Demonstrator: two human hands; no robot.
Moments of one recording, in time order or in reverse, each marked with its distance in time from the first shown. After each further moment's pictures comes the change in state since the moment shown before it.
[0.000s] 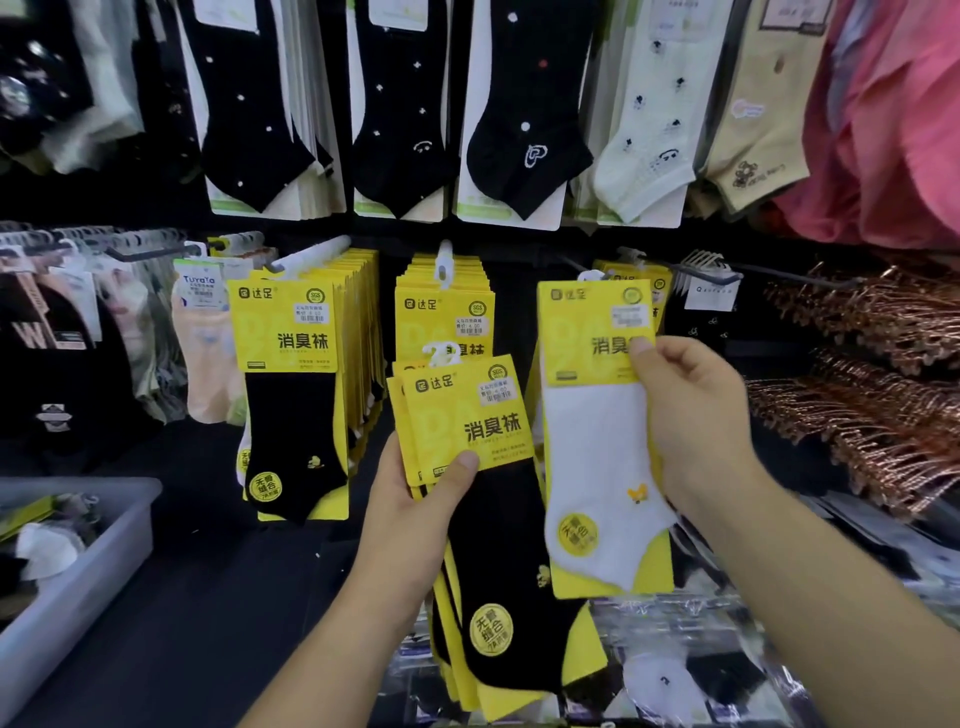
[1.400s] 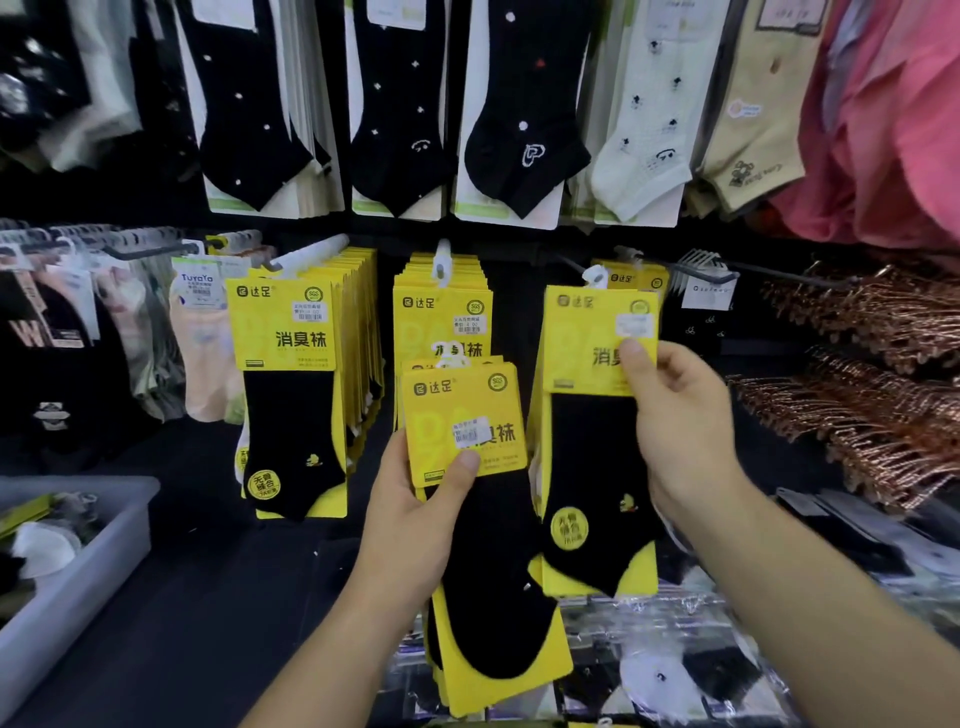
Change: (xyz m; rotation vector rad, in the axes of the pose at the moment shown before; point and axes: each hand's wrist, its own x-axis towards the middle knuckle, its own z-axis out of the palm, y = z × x) left_hand -0.005 0.004 0.003 0.102 0.026 0.024; right_hand -0.005 0.009 0.002 -0.042 -0.034 -0.036
